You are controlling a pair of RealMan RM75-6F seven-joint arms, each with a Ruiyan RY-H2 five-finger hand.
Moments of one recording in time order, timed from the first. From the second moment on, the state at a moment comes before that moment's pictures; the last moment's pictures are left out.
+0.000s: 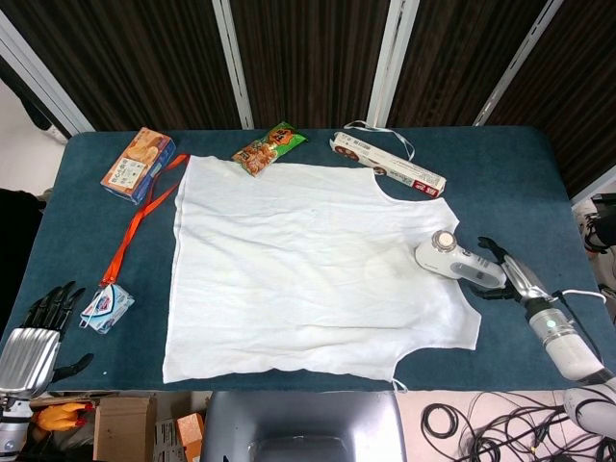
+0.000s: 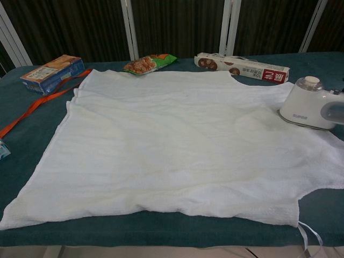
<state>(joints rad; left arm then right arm) -0.11 -1.13 0.00 -1.57 1.60 1.50 0.05 0.47 -1.22 0.13 -1.20 -1.37 0.69 0.82</state>
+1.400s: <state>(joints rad) -0.11 -1.13 0.00 -1.57 1.60 1.51 0.06 0.52 -1.26 0.07 -1.10 -1.41 0.63 1.21</state>
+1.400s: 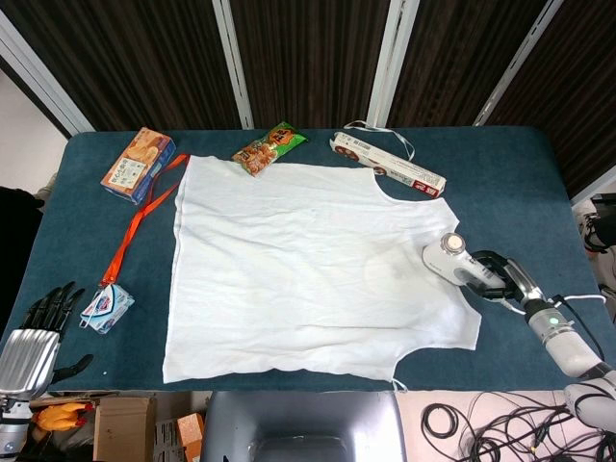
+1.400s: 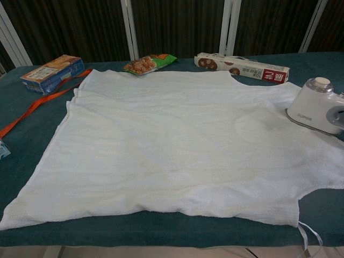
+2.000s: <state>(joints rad) -0.11 -1.13 0.00 -1.57 1.59 1.51 0.05 0.54 -1.27 0.08 -1.08 -1.35 0.55 1.18</state>
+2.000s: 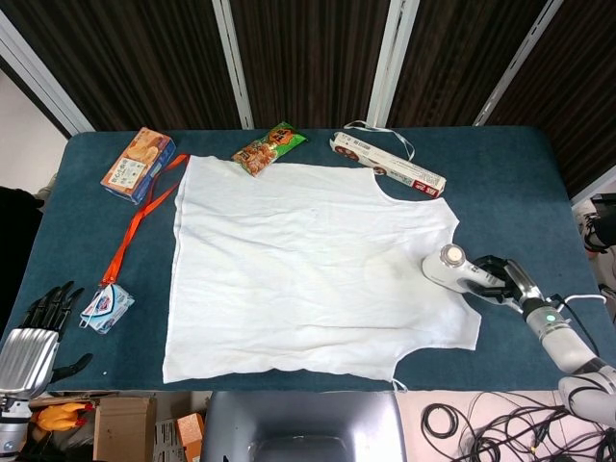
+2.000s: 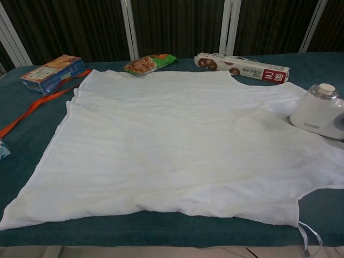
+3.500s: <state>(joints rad) -0.11 -1.13 0.00 -1.57 1.60 1.51 0.04 0.54 -1.33 0.22 -1.10 -1.13 0.55 0.69</state>
